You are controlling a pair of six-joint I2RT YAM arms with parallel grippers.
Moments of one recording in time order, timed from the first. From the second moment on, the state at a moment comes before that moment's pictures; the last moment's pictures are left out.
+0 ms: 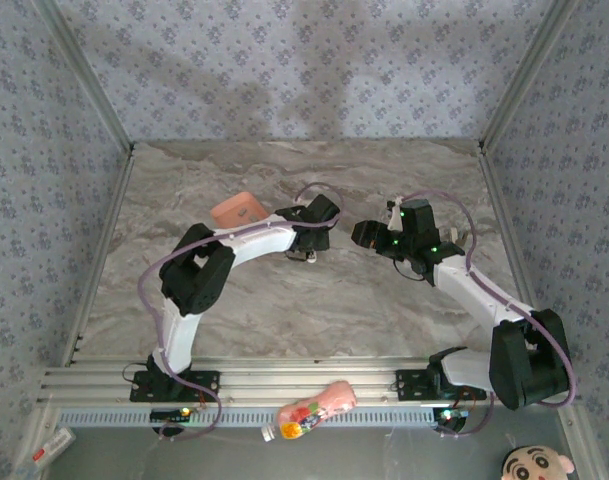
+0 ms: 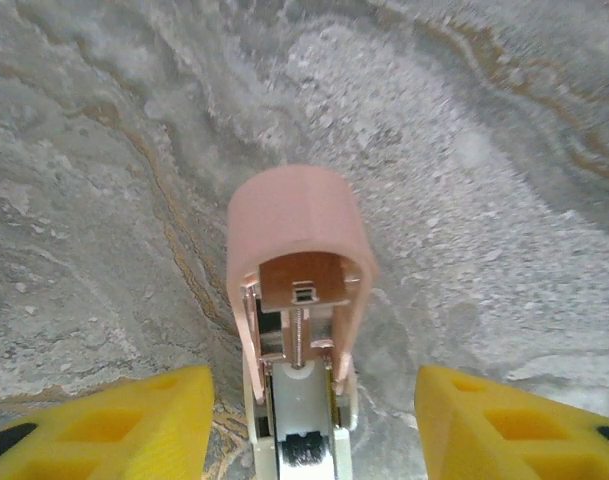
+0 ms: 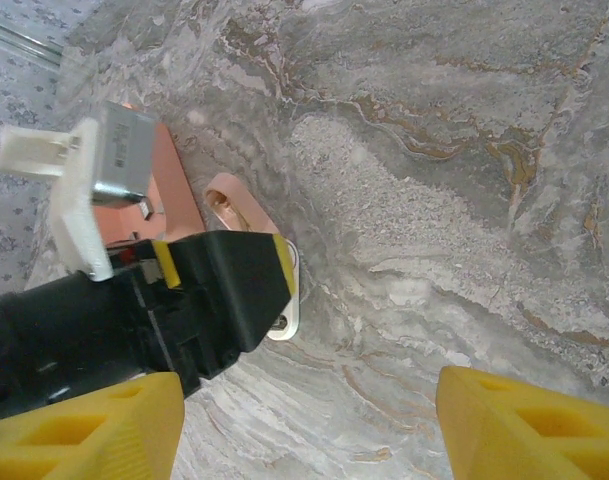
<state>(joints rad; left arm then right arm) -0.82 2.05 1.50 -0.53 -0.26 -0.76 0.31 1.25 0.74 -0.18 -0.35 0.61</state>
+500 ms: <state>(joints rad) -0.83 1.77 1.33 -0.47 -0.28 -0.72 0.23 1.26 0.85 -0.40 -0.35 0.46</state>
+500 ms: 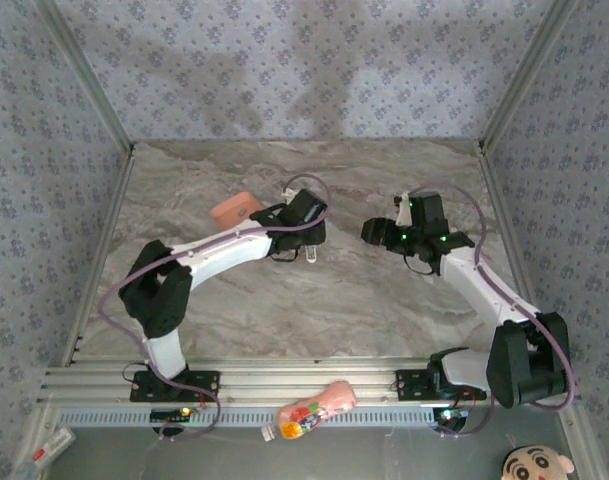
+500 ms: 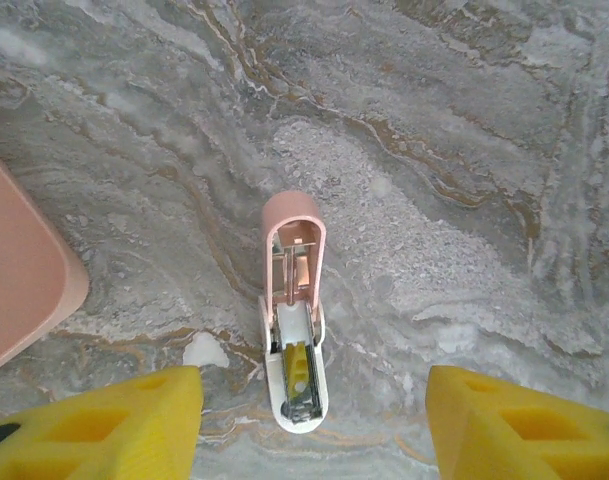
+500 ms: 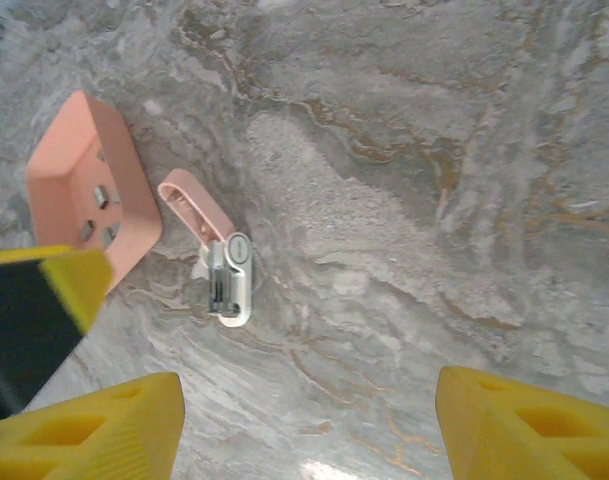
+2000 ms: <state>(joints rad) -0.74 1.41 0.89 -0.20 -0.30 -0.62 -0.26 1.96 1.44 -0.87 0.06 0.06</state>
